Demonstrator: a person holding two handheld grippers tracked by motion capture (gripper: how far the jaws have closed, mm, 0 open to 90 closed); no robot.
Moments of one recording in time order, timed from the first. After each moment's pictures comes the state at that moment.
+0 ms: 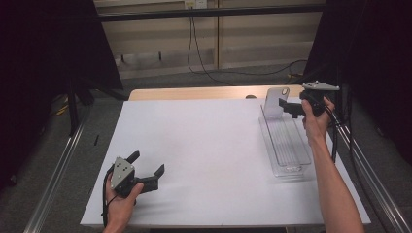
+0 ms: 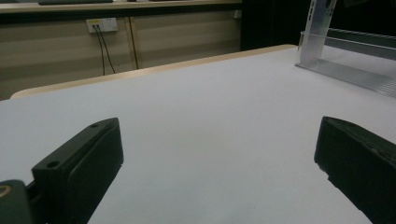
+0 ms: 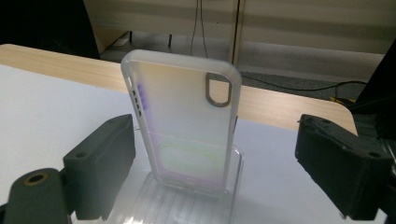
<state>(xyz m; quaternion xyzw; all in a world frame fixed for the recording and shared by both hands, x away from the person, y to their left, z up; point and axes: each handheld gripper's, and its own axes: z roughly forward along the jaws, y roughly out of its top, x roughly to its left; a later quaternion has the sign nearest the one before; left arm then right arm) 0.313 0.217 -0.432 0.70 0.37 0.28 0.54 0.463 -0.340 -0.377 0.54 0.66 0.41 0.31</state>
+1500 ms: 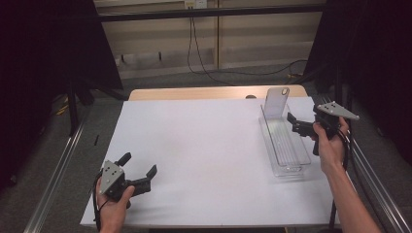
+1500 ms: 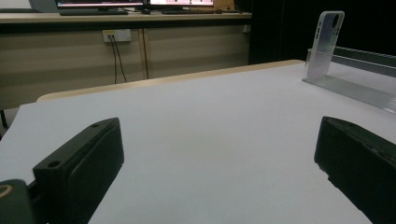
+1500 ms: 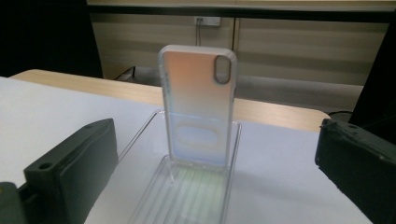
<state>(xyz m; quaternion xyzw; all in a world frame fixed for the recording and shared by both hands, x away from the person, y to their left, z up) 0.302 0.235 -0.425 0.68 0.38 0.30 0.55 0.387 -0.344 -0.387 0.52 0.62 0.47 0.36</state>
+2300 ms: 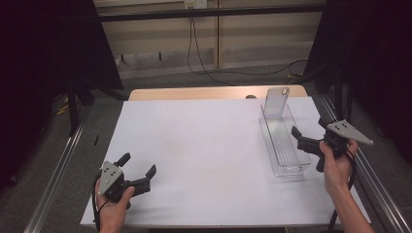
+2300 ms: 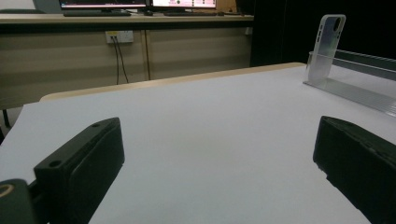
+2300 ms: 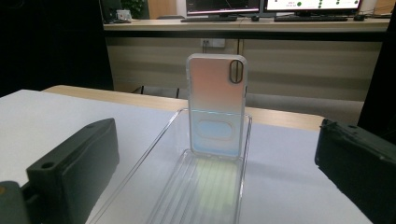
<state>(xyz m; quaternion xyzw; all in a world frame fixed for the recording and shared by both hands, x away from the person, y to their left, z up) 0.299 0.234 -0.425 0.67 0.39 0.30 0.56 0.329 -0.338 -0.390 0.50 0.60 0.51 0.38</state>
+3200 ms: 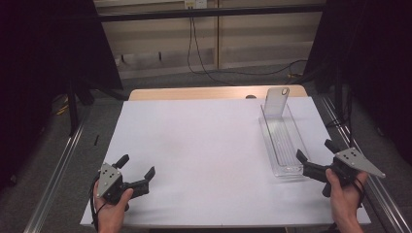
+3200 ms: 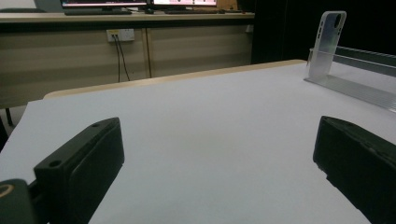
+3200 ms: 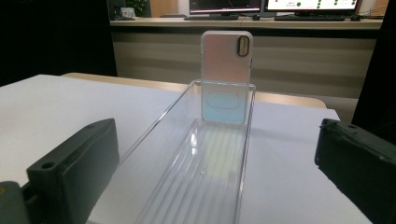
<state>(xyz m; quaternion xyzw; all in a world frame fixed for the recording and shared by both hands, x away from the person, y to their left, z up) 0.294 0.239 -0.425 0.68 0.39 0.30 0.55 0.263 -0.334 -0.408 0.49 0.60 0.51 0.38</state>
